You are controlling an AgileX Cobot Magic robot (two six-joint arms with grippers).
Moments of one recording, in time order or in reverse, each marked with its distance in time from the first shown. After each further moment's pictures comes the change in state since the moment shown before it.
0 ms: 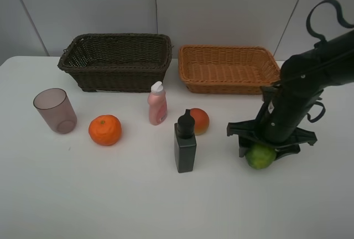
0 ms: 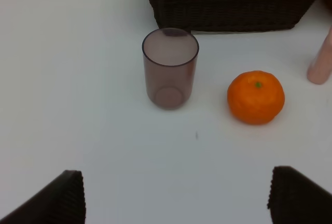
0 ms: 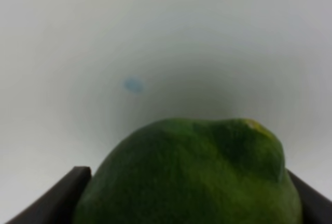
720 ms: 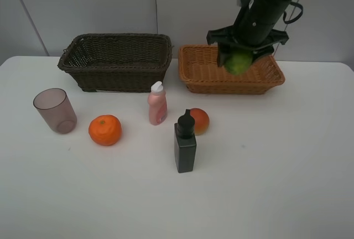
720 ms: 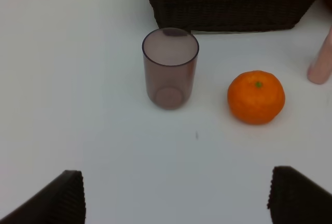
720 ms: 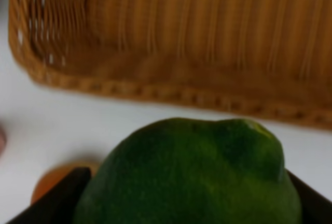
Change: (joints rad) left arm 0.000 0.000 0.000 0.000 0.000 0.000; right arm -0.043 0.168 -0.724 -0.003 0.286 -0.315
